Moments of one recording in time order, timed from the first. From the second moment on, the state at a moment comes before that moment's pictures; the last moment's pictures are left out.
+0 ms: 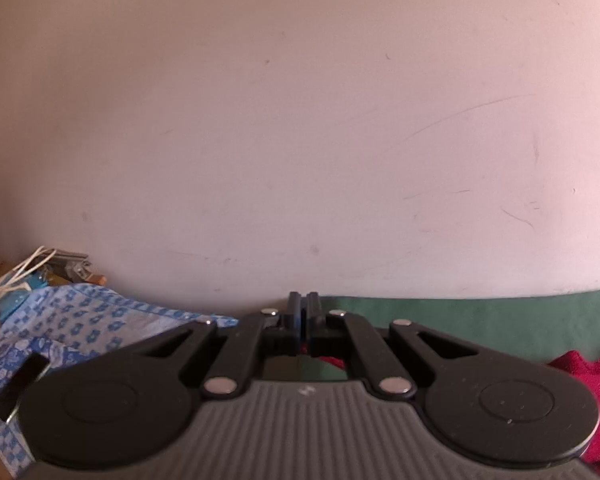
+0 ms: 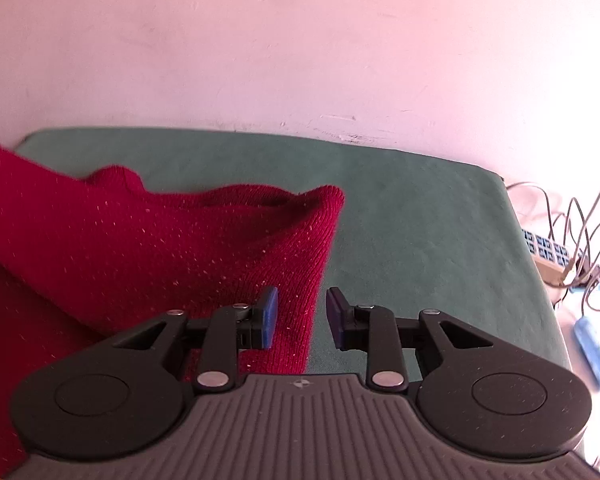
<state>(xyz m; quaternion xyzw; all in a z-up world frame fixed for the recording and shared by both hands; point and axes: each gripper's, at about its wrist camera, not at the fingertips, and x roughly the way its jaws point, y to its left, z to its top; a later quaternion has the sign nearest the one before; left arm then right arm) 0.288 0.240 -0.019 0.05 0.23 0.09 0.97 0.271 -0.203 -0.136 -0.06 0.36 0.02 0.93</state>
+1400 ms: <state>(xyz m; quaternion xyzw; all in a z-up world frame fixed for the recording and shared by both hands) 0.341 0.203 0.000 0.10 0.34 0.10 0.93 0.379 -0.291 0.083 0.01 0.38 0.01 0.93</state>
